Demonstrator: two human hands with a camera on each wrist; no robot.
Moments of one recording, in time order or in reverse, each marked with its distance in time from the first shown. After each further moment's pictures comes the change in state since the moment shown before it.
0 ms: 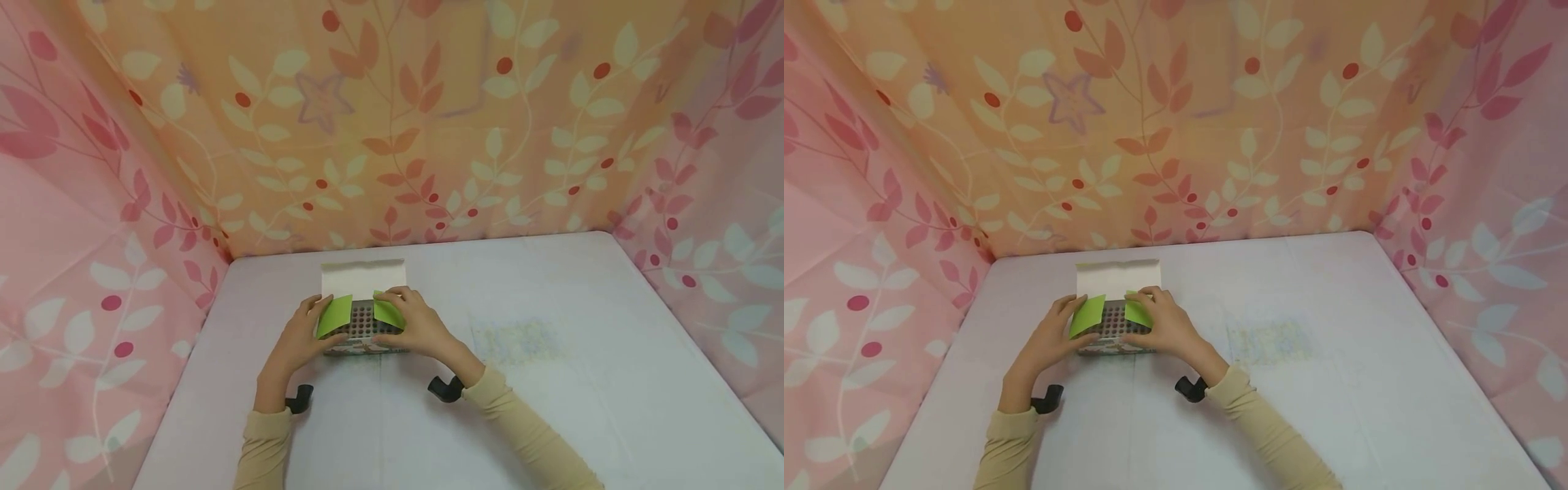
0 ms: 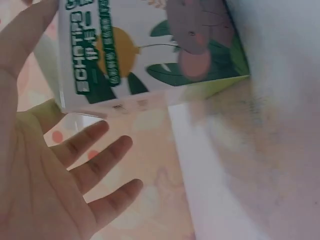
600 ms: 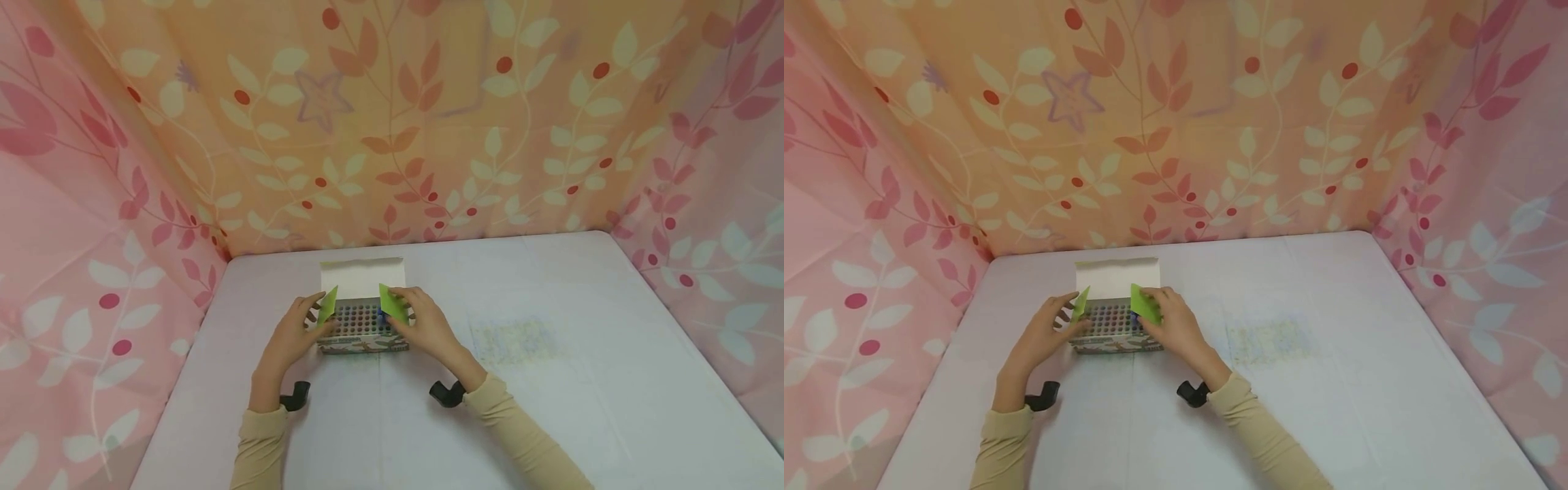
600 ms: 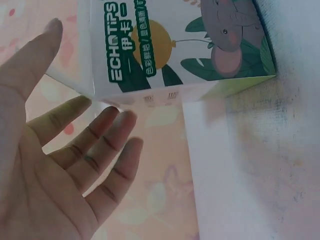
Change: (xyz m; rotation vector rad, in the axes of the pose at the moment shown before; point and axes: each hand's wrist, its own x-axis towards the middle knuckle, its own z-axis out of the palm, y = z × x) left_hand -0.002 0.006 -0.016 -0.134 0.040 -0.016; right_hand -0.008 0.010 0.006 0.109 0.173 0.054
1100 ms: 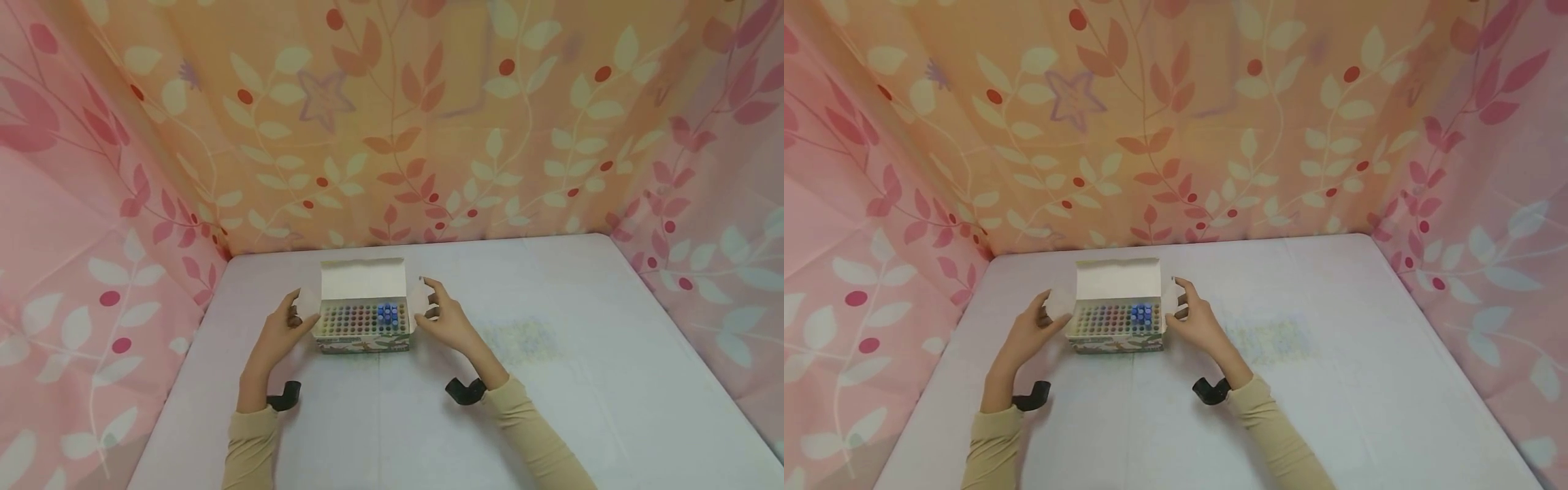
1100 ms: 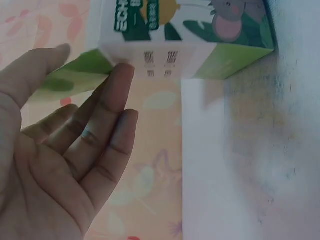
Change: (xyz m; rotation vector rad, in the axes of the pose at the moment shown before) left_hand -0.003 -0.025 -0.012 -0.198 0.043 -0.064; right_hand -0.007 0.027 -0.027 0.255 -0.091 0.178
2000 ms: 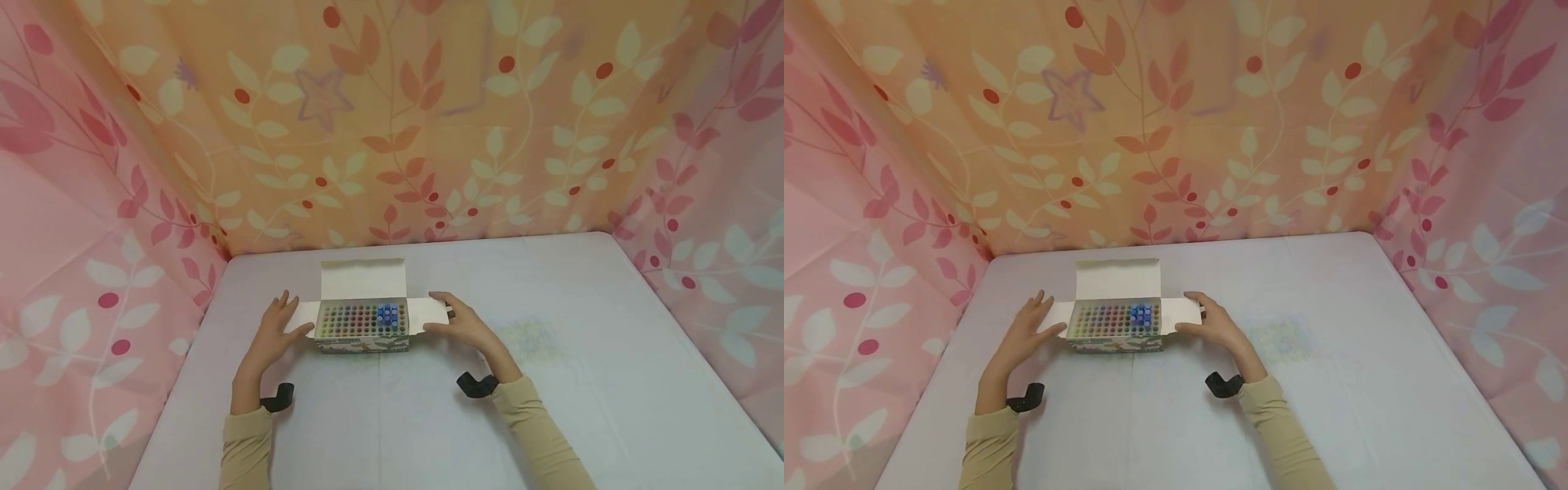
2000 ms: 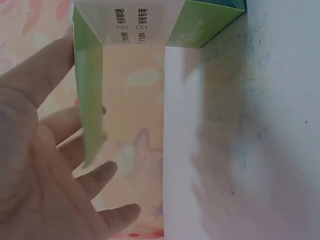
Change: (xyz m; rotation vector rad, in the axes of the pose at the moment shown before) left_hand 0.001 -0.024 -0.005 0.153 -0.017 0.068; right_hand 0.001 0.044 -0.018 -0.026 -0.125 0.202
